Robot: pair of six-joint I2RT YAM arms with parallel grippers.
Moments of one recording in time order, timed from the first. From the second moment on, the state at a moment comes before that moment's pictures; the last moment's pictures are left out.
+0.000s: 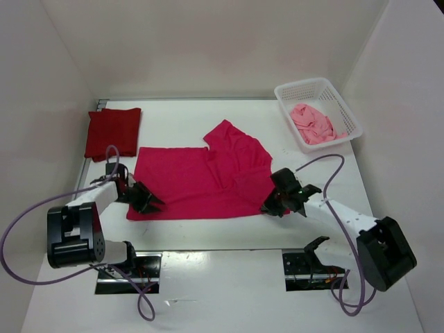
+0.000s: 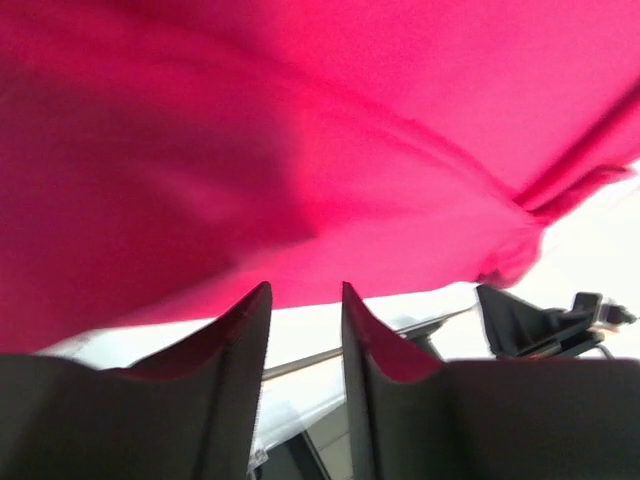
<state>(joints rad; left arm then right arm) 0.18 1.36 0.56 -0.55 0.55 -0.72 0.52 1.18 0.52 -0.44 -0.02 1.18</state>
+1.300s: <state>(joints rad) 0.17 2.08 1.50 -0.49 0.04 -0.70 0.37 2.67 2.52 -0.61 0.01 0.52</state>
